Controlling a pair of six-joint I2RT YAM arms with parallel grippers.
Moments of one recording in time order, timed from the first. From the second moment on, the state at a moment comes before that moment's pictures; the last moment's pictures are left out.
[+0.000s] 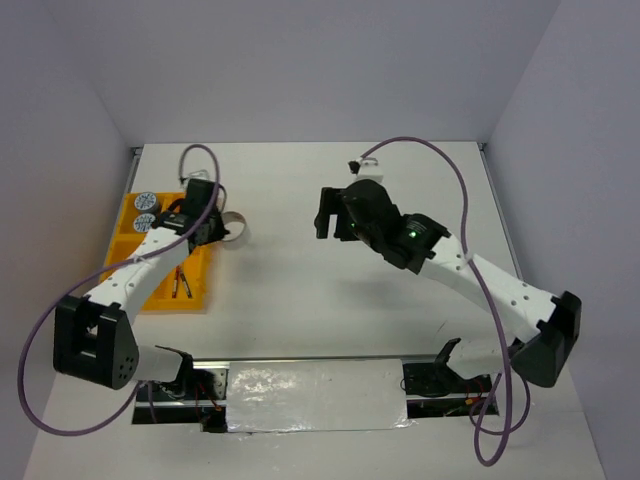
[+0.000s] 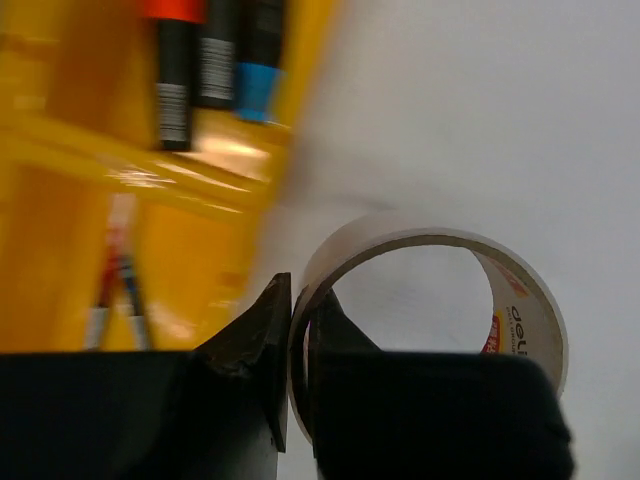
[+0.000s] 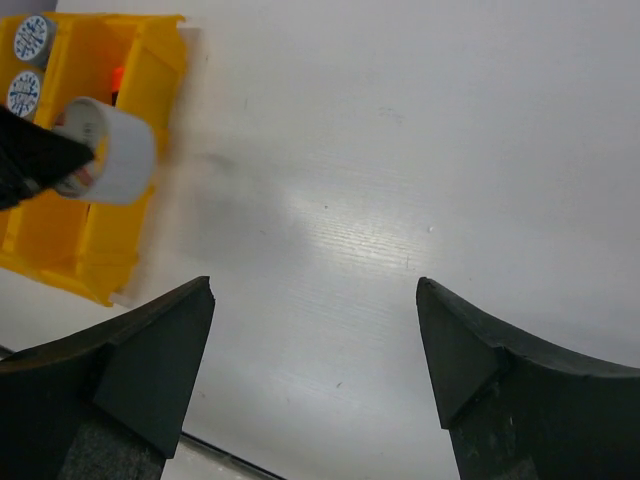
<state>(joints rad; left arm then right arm) -0.27 1.36 1.02 -0.52 -0.27 -0.48 0.84 1.32 1.28 -0.55 0.35 0.61</state>
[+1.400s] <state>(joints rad) 0.49 1.27 1.00 -0.64 -0.30 -0.56 0.78 1.09 0.99 -0.46 0.19 0.48</state>
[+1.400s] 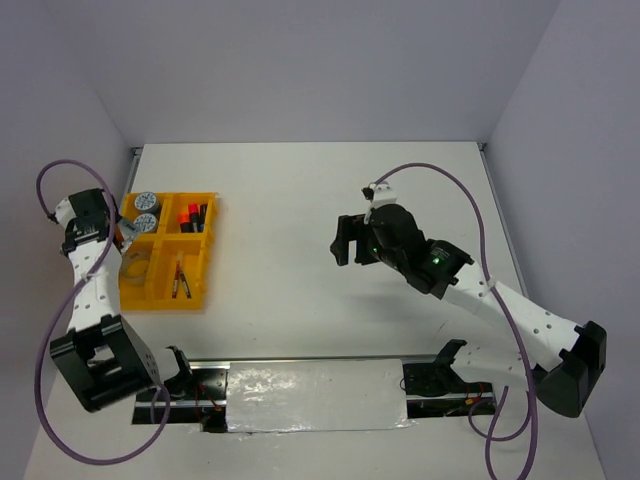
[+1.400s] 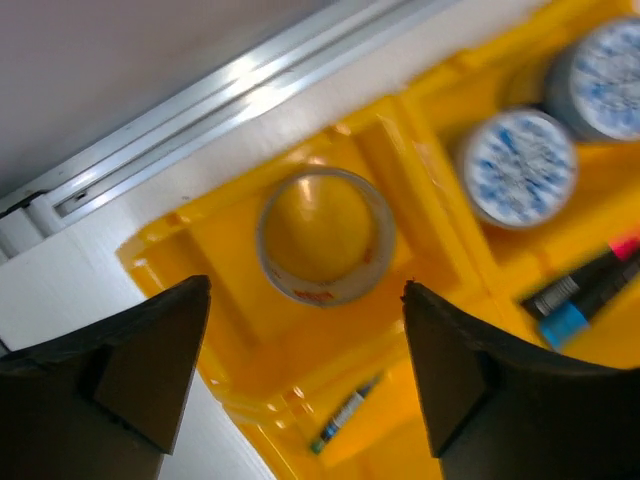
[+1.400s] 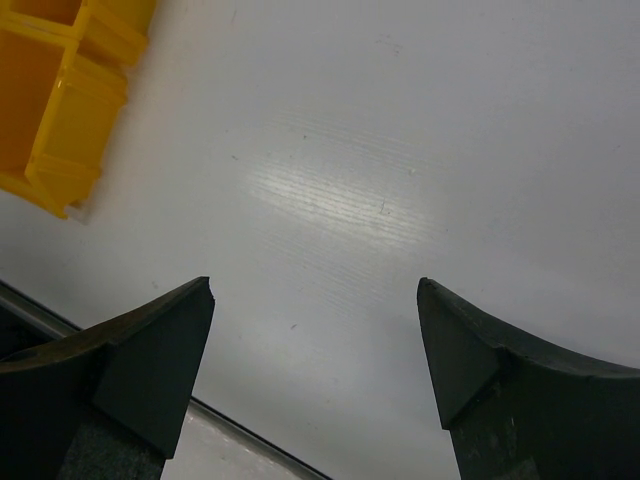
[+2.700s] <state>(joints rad) -0.10 0.22 1.14 -1.22 -0.21 -0.35 0.57 0.28 1.48 -1.31 0.40 0.30</state>
